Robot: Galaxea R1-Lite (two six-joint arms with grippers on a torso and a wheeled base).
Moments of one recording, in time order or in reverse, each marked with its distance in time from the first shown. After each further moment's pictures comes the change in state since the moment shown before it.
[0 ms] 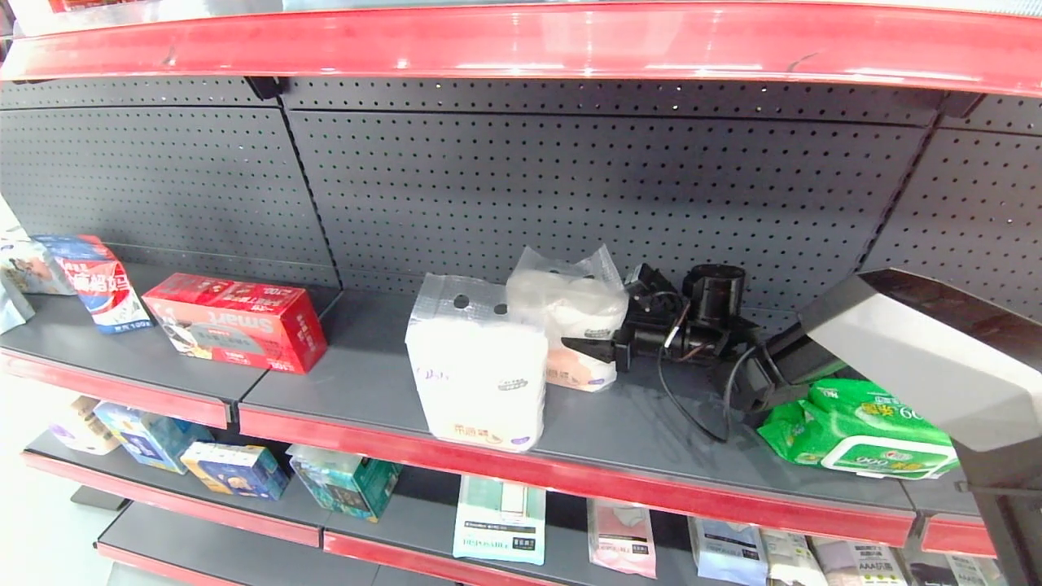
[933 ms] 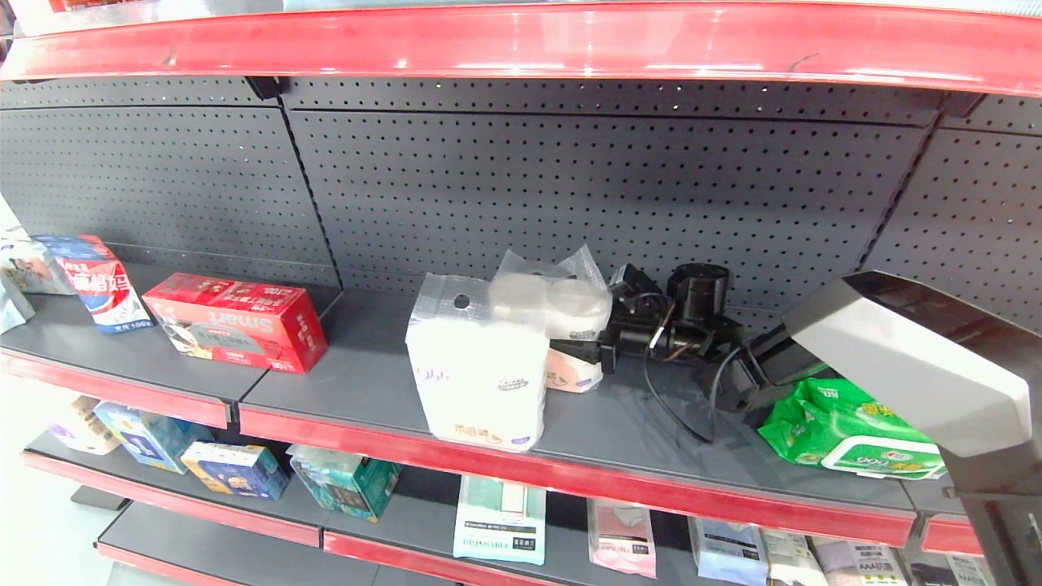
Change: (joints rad) left arm 0.000 0.000 0.000 0.000 0.000 0.000; right arm 0.037 0.013 -0.033 -0.001 -0.005 -0.002
